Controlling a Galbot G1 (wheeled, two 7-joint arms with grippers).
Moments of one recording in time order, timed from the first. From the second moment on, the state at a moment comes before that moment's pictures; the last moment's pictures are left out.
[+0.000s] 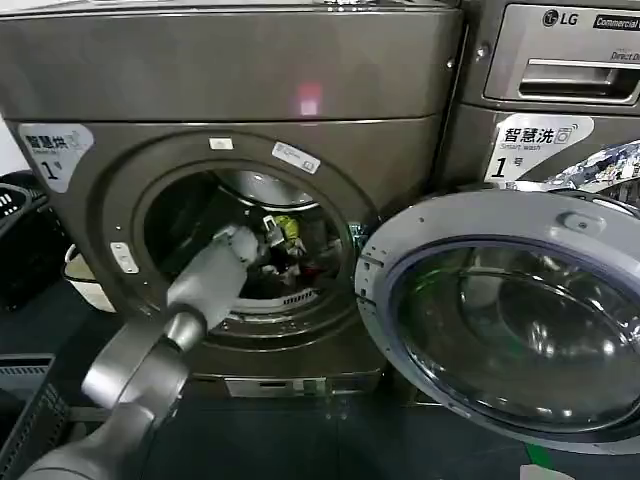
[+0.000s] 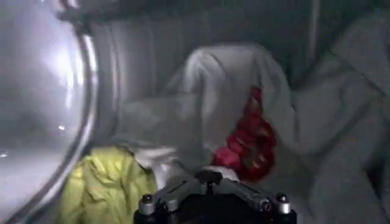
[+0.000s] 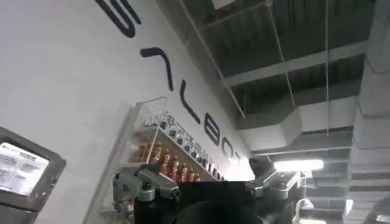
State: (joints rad) left arm -0.09 -1.48 0.04 -0.30 0.41 0.07 0.71; right arm -1.74 1.09 2.23 1.98 0.75 -0.03 -0.06
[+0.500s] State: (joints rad) left arm 0.08 -1.50 -0.11 -0.48 0.20 0.00 0.38; right arm -1.73 1.09 2.23 1.97 0.75 -0.03 -0.06
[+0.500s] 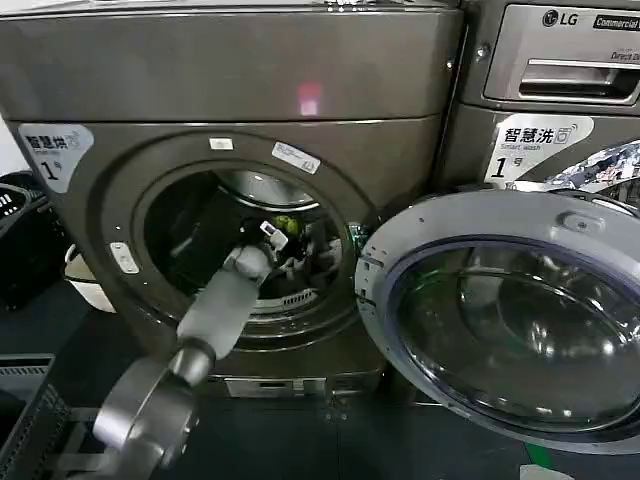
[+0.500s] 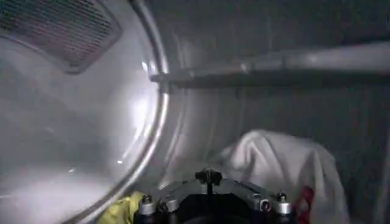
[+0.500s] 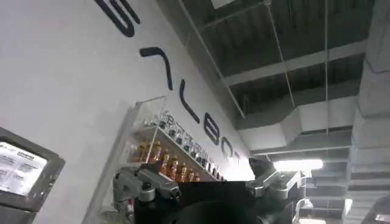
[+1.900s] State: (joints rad) left arm 0.48 -1.54 -0.31 -1.08 0.07 -0.24 -0.27; right arm -1.75 1.07 2.27 1.96 0.74 -0.05 -0.02
